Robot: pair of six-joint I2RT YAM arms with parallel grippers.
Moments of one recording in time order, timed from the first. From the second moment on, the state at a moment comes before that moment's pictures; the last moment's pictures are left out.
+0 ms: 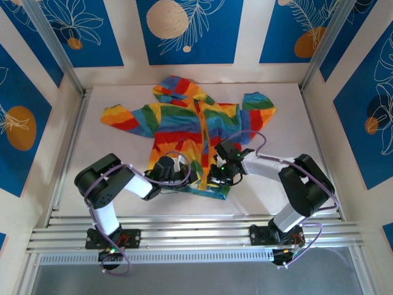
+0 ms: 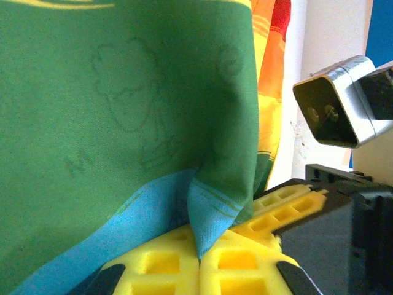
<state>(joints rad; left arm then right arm) -0.76 1.78 0.46 0.82 0.47 -1.21 0.63 1.58 0.79 -0.45 -0.46 0.79</state>
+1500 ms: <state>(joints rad) -0.68 1.43 0.54 0.93 0.32 -0.80 0.36 1.41 0.89 -0.18 -0.98 0.36</state>
